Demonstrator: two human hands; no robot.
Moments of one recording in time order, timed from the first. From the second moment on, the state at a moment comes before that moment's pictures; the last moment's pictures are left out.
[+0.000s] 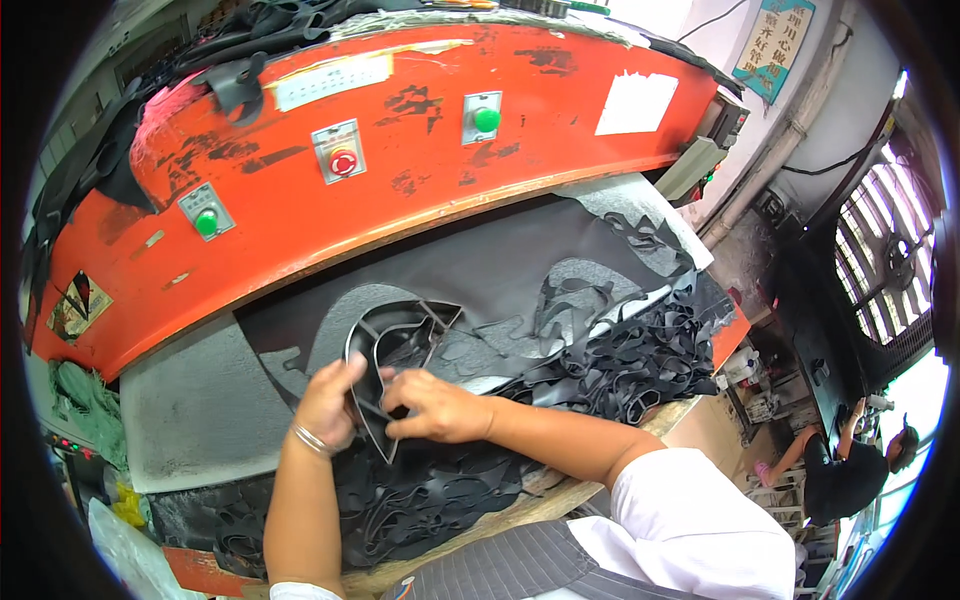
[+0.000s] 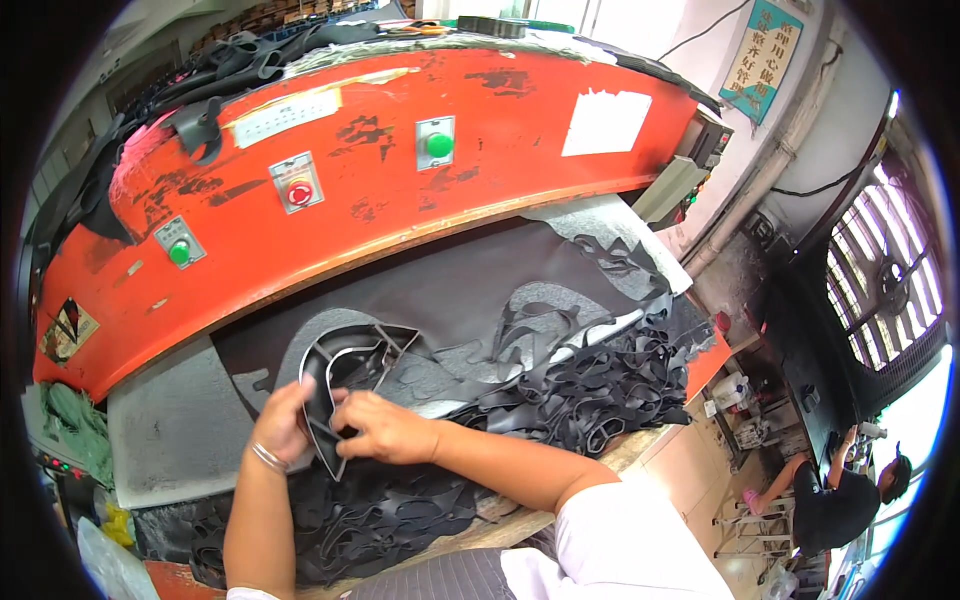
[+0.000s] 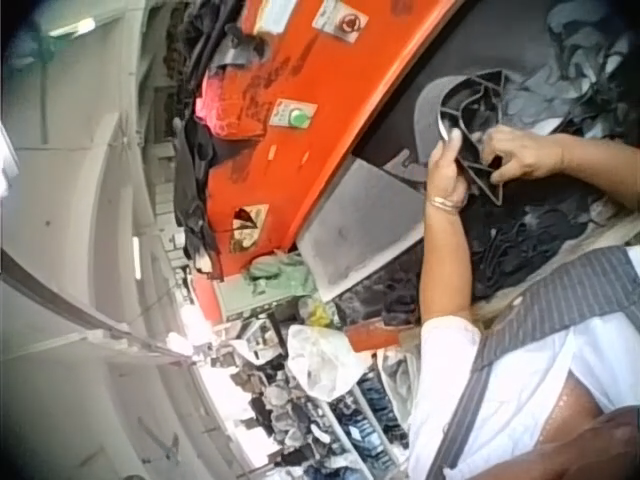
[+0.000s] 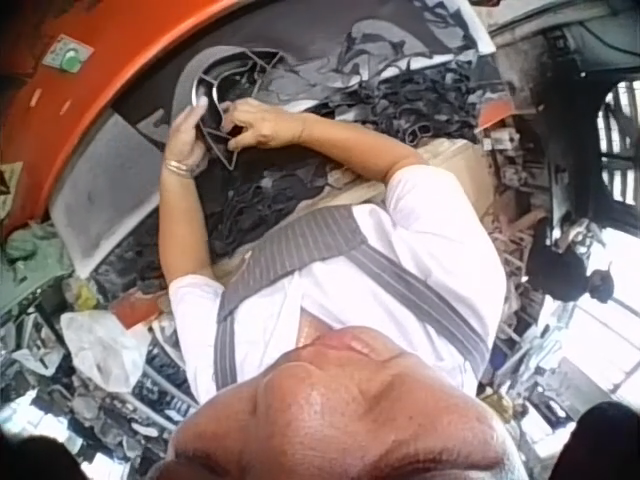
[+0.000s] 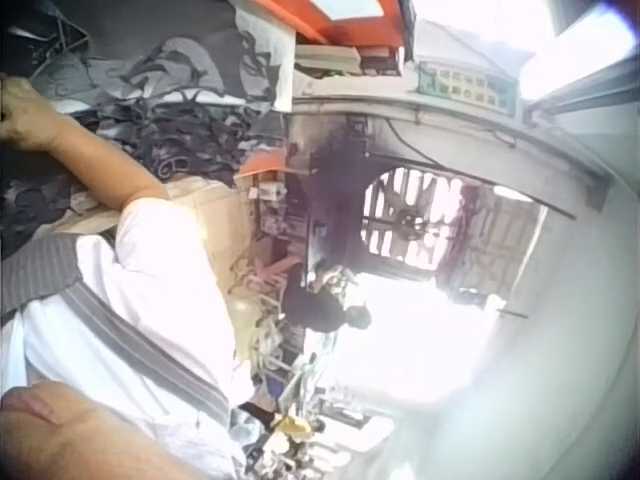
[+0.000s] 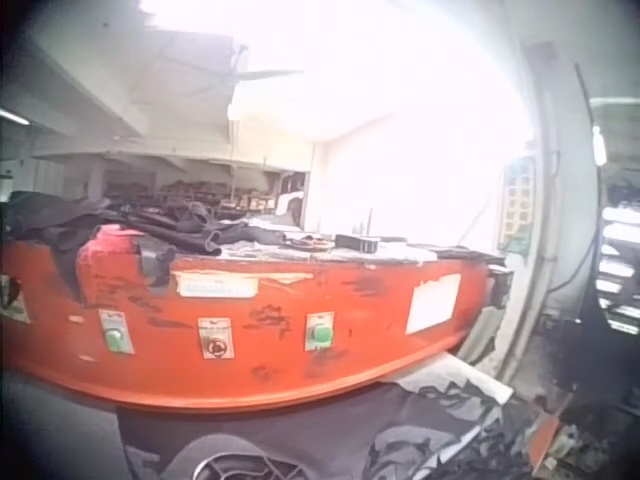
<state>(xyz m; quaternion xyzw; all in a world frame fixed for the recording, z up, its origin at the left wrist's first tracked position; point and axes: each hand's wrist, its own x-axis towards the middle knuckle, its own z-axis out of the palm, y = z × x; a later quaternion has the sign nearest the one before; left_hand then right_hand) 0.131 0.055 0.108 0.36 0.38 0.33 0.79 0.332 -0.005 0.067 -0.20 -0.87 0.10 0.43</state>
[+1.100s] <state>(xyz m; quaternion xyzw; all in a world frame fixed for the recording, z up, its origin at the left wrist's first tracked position) 0.363 -0.059 0.019 0.85 0.48 0.22 0.08 0.570 0.045 0.099 -0.36 -0.92 0.07 0.11</state>
